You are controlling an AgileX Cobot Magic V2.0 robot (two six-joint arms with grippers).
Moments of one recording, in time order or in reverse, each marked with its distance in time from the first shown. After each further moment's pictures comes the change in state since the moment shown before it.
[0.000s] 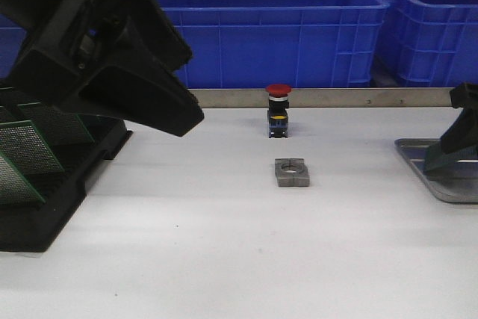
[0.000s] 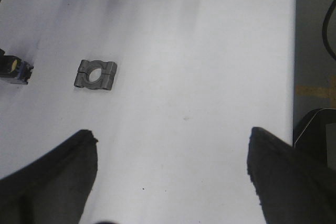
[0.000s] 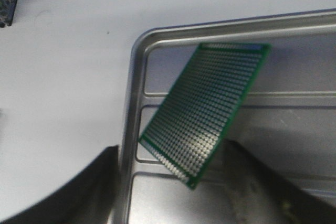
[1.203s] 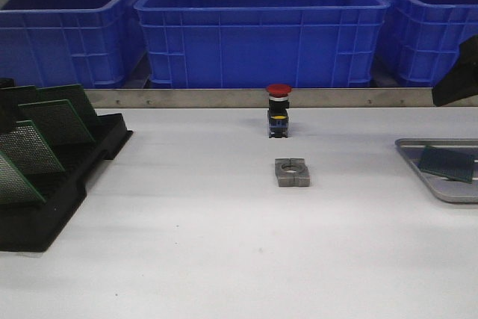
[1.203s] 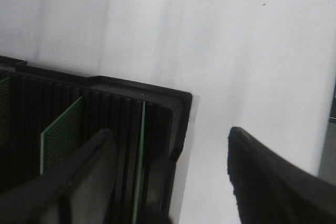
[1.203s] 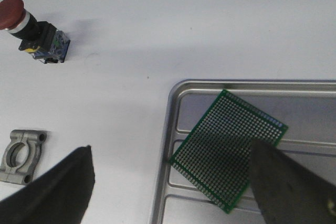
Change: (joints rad) left arm 0.350 0.014 0.043 0.476 0.191 -0.026; right arm 0.000 -0.137 0.000 -0.017 0.030 0.000
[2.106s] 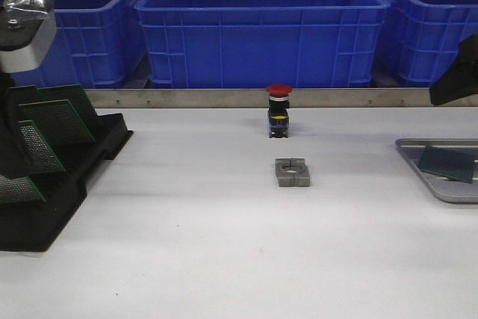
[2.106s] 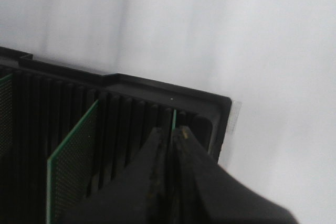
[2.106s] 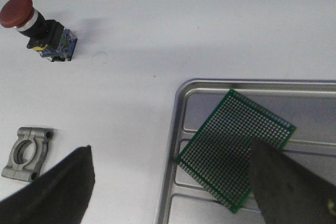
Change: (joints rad) left arm 0.001 0.132 0.000 0.018 -0.153 0.000; right arm 0.000 0.000 0.000 -0.003 0.015 0.000
